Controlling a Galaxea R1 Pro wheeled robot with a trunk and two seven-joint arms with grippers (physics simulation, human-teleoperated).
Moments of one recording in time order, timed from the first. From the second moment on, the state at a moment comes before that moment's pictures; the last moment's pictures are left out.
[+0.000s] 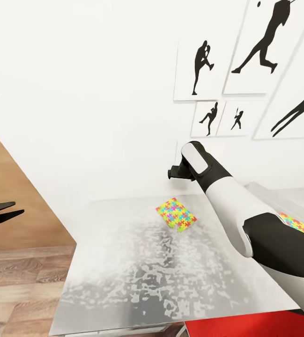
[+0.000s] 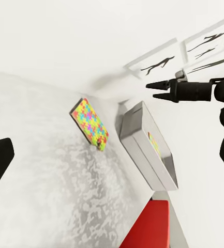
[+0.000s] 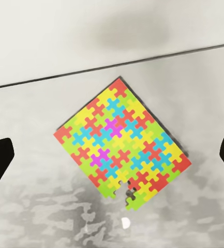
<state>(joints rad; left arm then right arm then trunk) -0.74 0.83 0.12 -0.72 0.51 0.88 -1.57 -1.42 0.15 0.27 -0.56 -0.90 1.04 -0.78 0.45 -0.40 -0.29</state>
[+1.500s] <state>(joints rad) -0.74 0.83 0.12 -0.72 0.51 0.88 -1.57 -1.42 0.15 0.27 -0.56 -0.90 1.03 -0.78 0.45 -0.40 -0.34</state>
